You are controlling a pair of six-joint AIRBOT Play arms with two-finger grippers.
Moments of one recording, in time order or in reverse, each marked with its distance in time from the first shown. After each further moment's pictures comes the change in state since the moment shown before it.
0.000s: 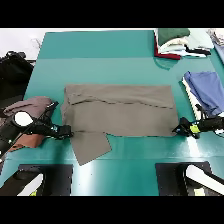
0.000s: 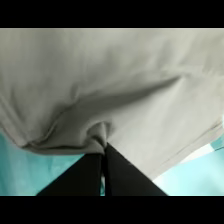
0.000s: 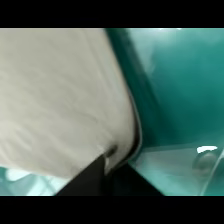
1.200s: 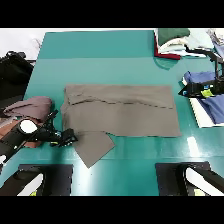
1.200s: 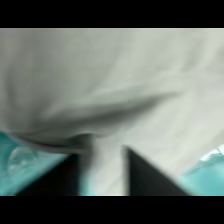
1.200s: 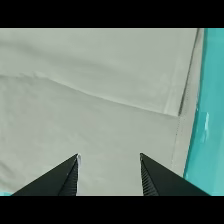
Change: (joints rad) left arm 0.000 -0.007 -0.143 -0.090 0.117 -0.097; right arm 0.299 0.103 0.558 -0.123 0.063 0.059
